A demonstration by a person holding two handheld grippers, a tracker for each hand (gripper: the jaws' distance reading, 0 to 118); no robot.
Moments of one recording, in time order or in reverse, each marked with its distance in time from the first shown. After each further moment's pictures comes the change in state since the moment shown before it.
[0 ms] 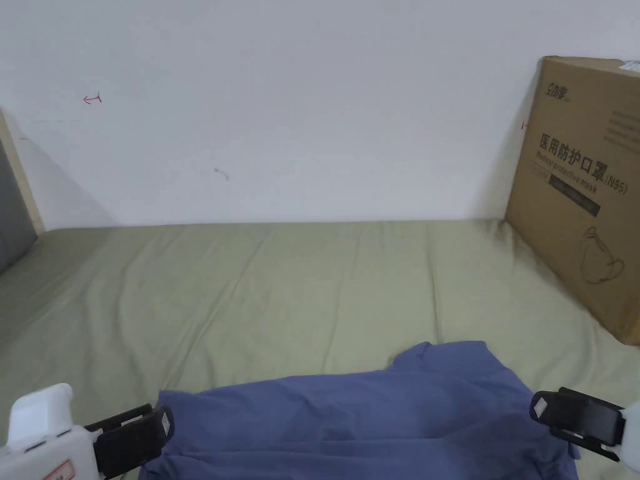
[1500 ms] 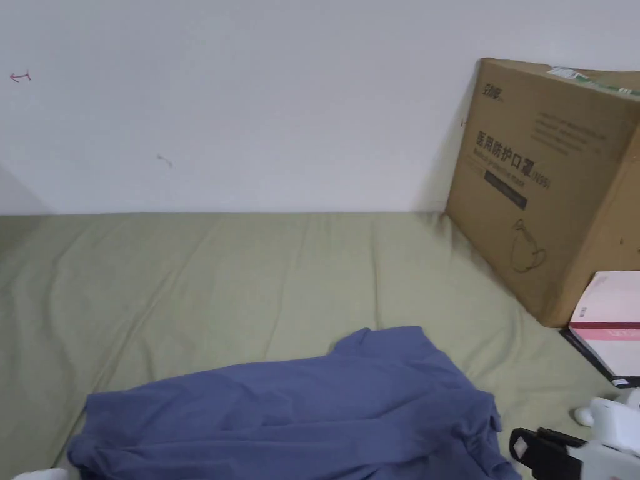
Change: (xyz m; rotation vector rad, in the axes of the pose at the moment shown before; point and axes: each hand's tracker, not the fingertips) left arm -0.012 -0.076 -0.053 -0.466 0.081 -0.112; right arm 0.024 -0.034 0.021 -0.047 -0.041 0.065
